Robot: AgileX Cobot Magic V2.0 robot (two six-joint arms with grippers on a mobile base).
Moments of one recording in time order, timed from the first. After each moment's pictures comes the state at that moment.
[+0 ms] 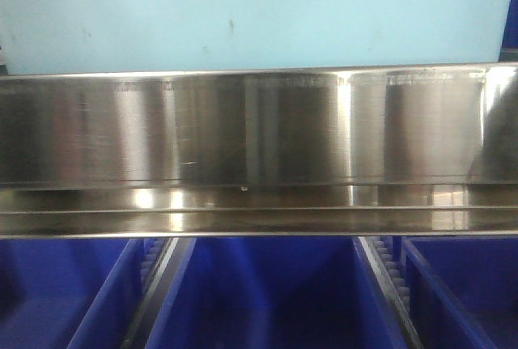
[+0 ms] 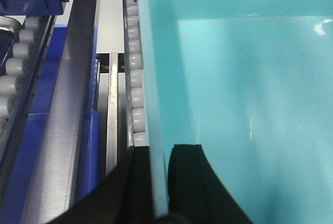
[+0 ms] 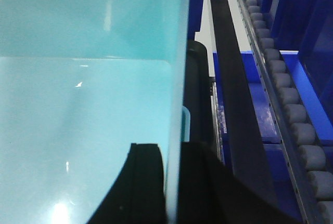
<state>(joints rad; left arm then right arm) -0.47 1.34 -1.21 0.47 0.58 -0.65 0.48 1.37 -1.29 -0.64 0.71 0.83</state>
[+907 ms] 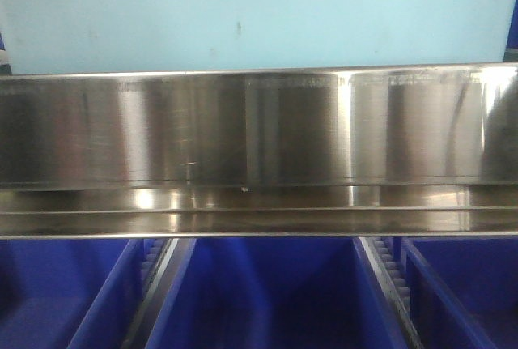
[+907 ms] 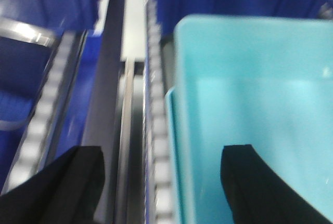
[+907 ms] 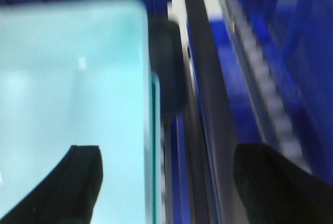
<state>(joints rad) -0.48 1.29 -1.45 0.44 0.93 -0.63 0.49 1.32 -1.49 -0.45 1.08 0.71</state>
